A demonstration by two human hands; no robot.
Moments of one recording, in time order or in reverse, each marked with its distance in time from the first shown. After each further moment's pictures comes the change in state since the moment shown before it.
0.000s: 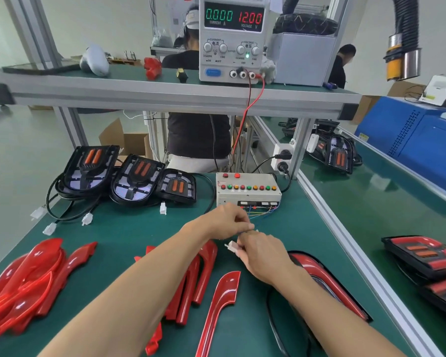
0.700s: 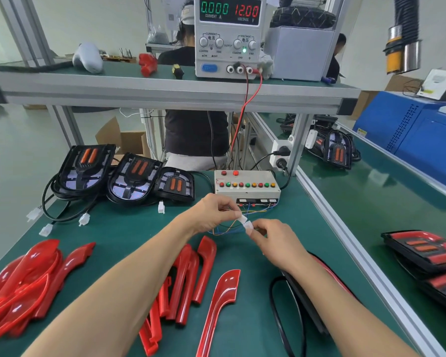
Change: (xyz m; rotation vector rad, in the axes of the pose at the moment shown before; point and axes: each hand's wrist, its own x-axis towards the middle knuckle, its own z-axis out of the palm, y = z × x) left_hand -0.013 -0.018 -0.014 -0.373 0.172 0.004; right_hand -0.001 0.028 -0.015 0.479 0.068 0.179
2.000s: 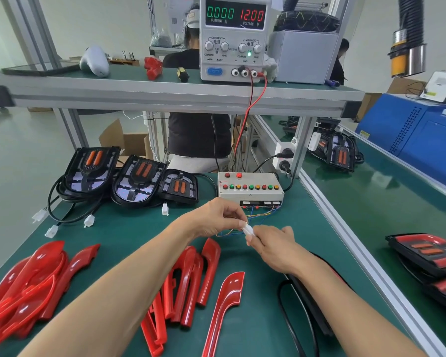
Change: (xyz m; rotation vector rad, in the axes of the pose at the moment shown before) left_hand -0.007 0.005 -0.007 0.037 -0.167 0.075; right_hand 0.007 -0.002 0.005 -0.285 -0.173 -0.127
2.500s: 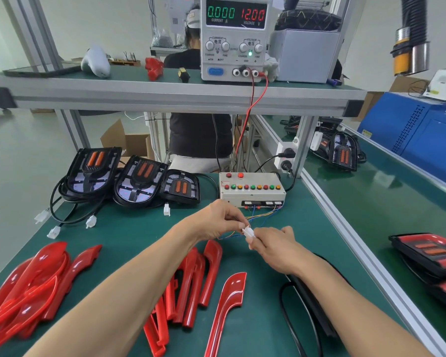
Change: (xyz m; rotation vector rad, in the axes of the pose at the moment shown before) left_hand 0.001 -0.008 0.004 0.043 0.009 0.003; right_hand 0.002 0.000 0.002 0.012 -0.024 0.000
